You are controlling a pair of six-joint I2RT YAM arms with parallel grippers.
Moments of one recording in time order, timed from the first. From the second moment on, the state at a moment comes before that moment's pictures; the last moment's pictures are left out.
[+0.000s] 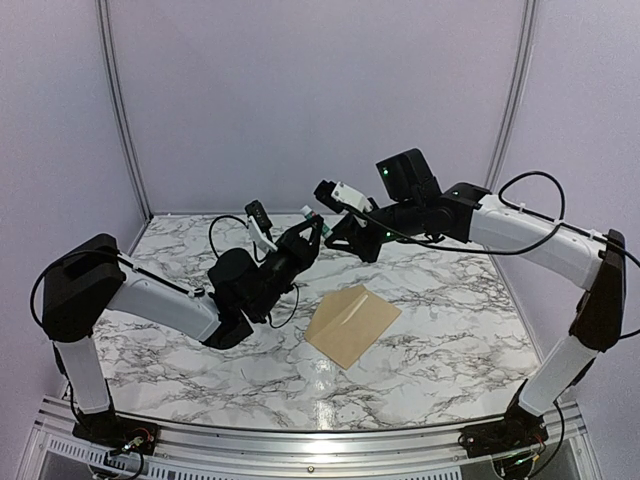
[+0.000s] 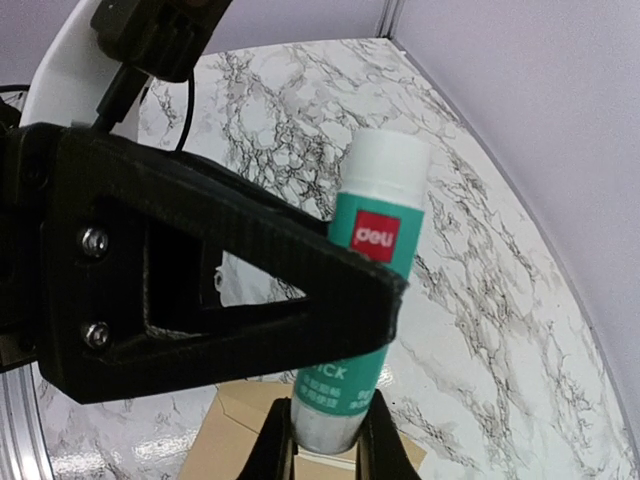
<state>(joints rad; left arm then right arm) -1.02 1.88 0.96 1.27 -0.39 -0.82 0.78 1.62 1.49 -0.50 -0.29 -0.37</state>
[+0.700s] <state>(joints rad) -1.01 1.89 0.98 1.30 -0.21 -0.82 0.55 1.66 1.46 -0.43 -1.04 -0.11</state>
